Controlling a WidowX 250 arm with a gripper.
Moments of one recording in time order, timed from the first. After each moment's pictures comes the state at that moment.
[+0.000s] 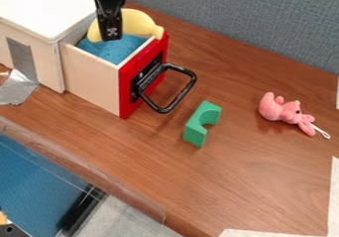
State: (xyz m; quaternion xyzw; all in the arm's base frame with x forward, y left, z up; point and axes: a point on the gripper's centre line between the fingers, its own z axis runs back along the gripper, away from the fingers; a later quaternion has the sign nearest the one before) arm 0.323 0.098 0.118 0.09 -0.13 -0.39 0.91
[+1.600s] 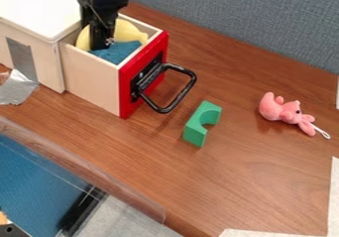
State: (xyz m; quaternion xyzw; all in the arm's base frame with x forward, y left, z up) arm 0.316 0.128 0.093 0.13 -0.03 -0.26 0.96
